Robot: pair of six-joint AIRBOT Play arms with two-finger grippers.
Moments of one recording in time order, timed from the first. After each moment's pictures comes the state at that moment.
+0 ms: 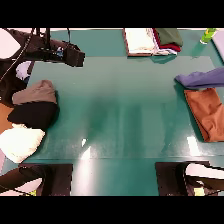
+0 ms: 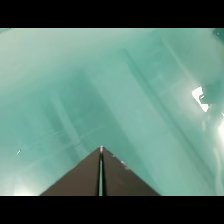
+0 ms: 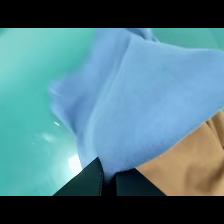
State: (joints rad) left arm -0.44 -1.19 1.60 1.35 -1.07 -1.50; right arm -0.60 -1.37 1.70 -1.28 1.29 1.62
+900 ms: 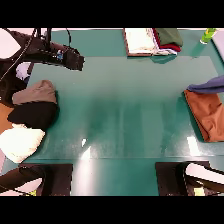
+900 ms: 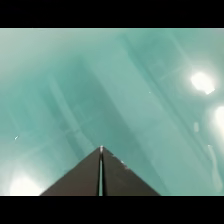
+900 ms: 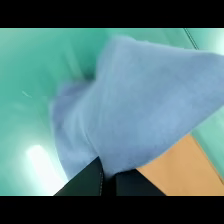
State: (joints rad) left arm -0.44 -1.19 1.60 1.35 -1.13 -1.49; right arm -0.62 -1.26 1.81 -1.48 1.60 1.62
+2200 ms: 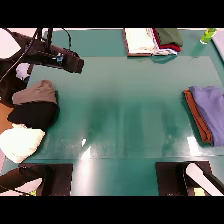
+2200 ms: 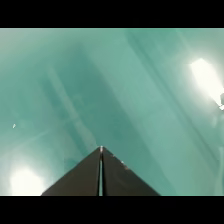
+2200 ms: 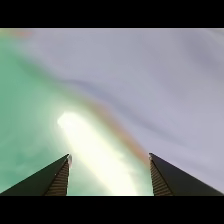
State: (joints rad) left arm -0.44 -1.19 1.60 1.35 -1.16 -1.49; right arm -0.66 -0.97 1.19 -1.28 1.39 1.63
